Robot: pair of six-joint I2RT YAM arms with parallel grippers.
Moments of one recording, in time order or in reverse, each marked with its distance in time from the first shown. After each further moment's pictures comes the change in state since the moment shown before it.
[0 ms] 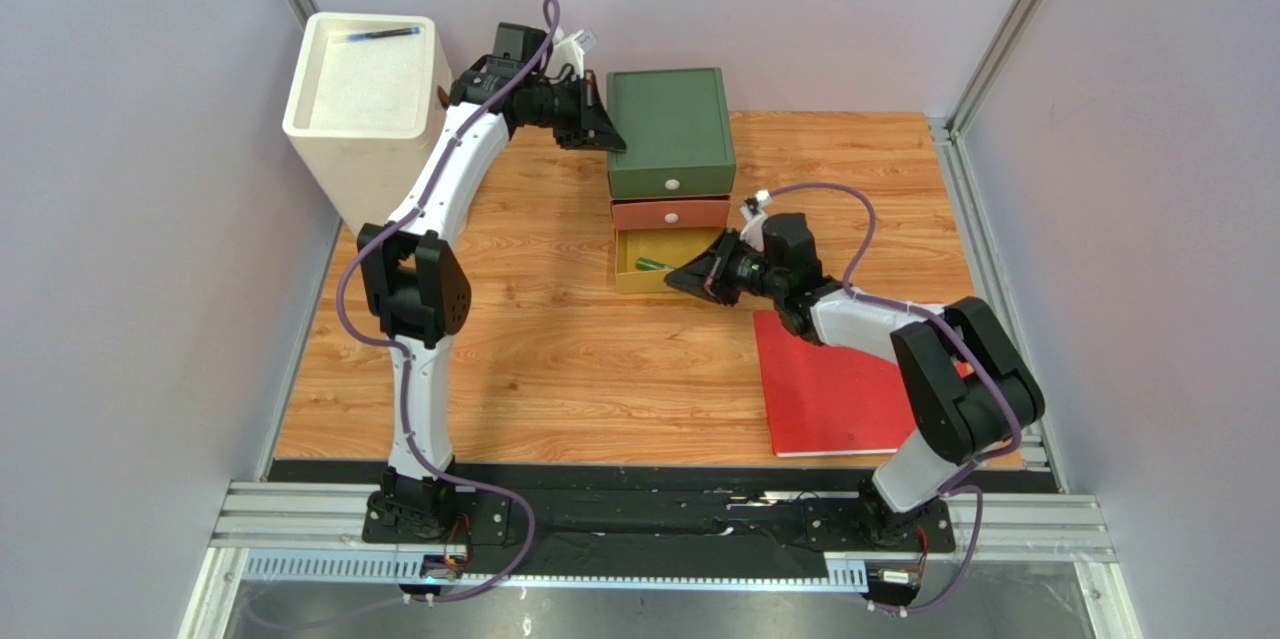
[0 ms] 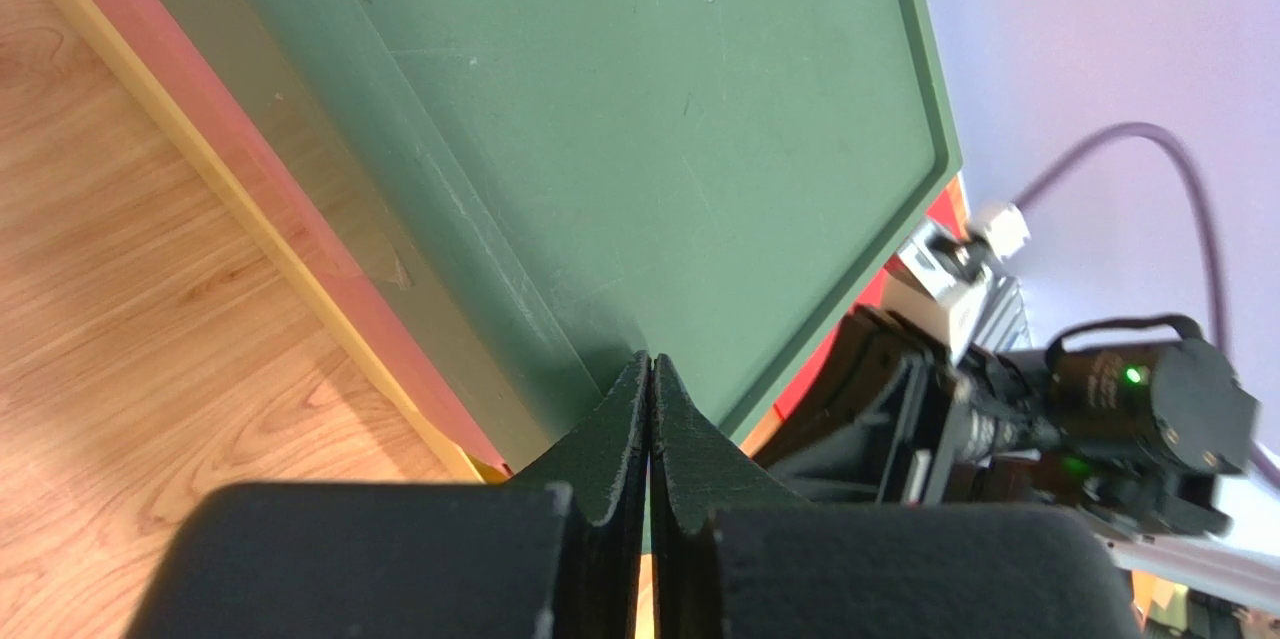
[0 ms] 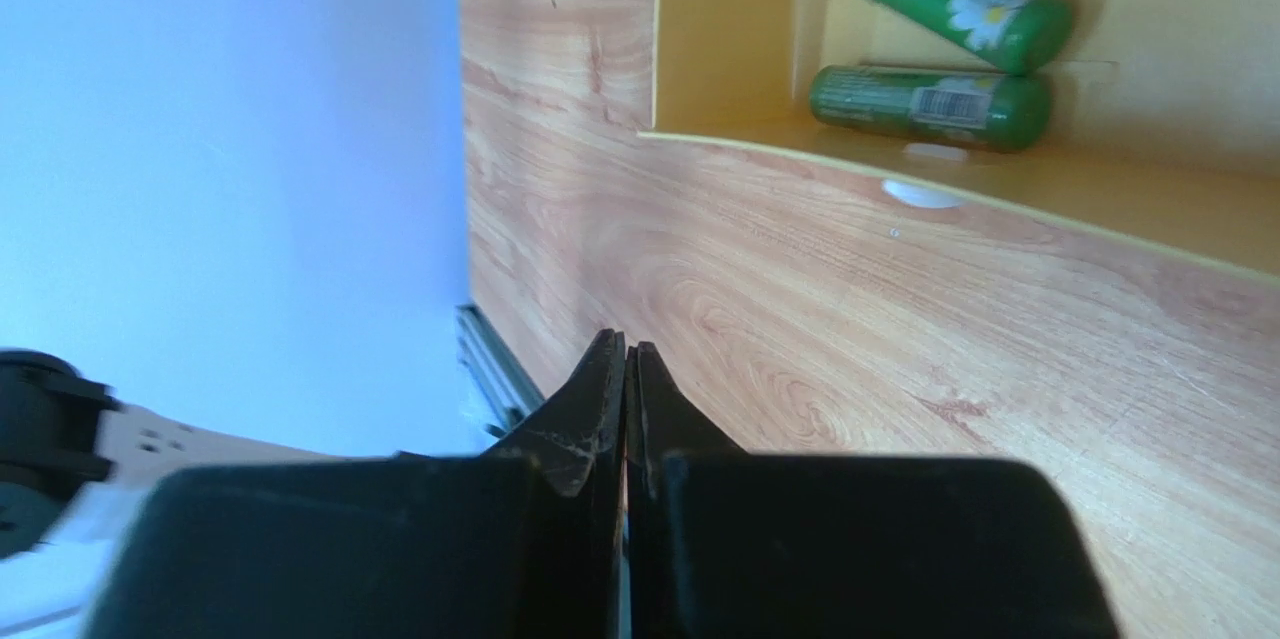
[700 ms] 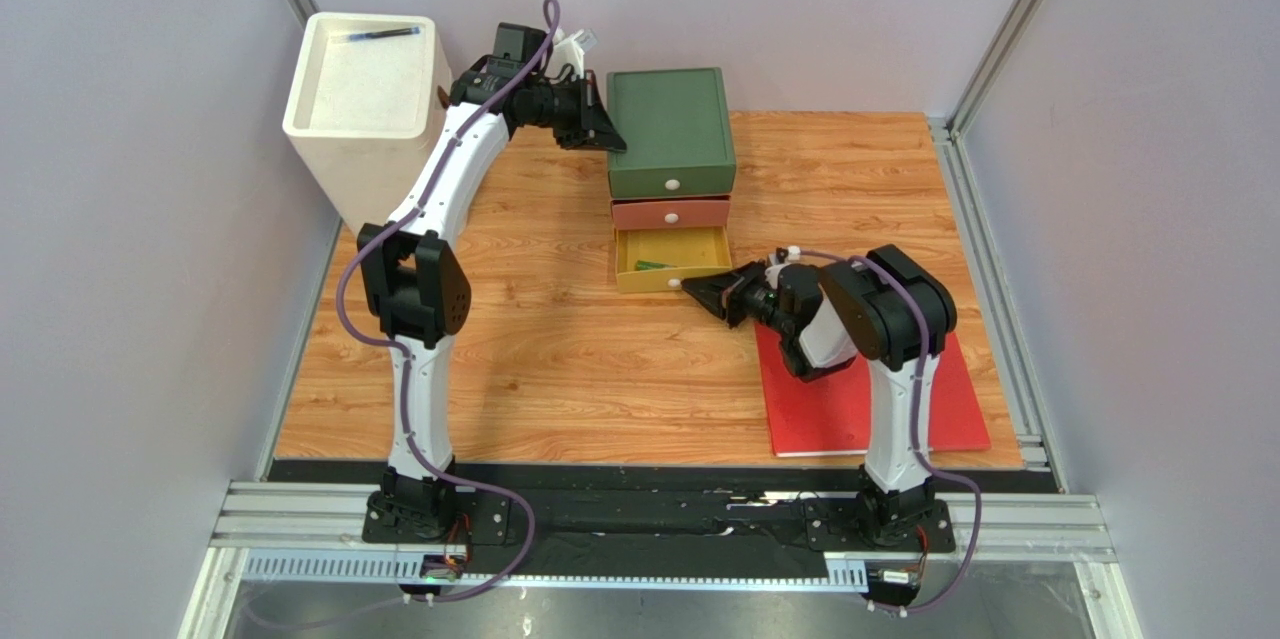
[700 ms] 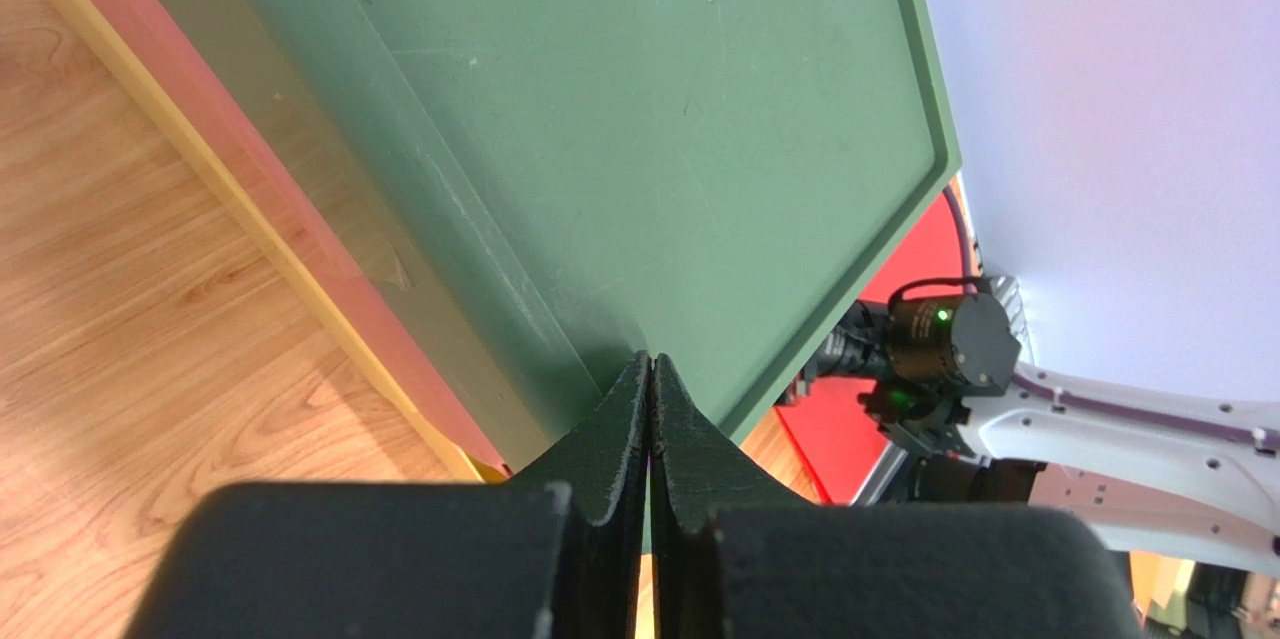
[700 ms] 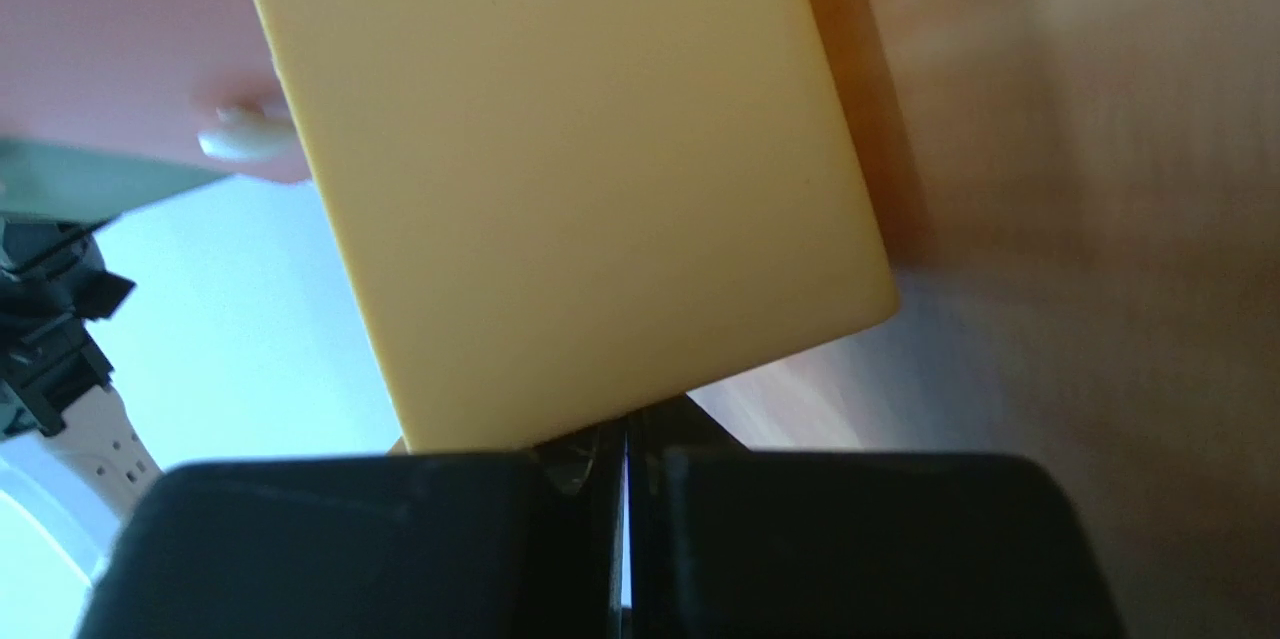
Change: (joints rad) left arm 0.000 0.000 -0.003 0.003 0.001 0.000; right arm -0.108 0.469 -0.214 0.873 0.051 0.594
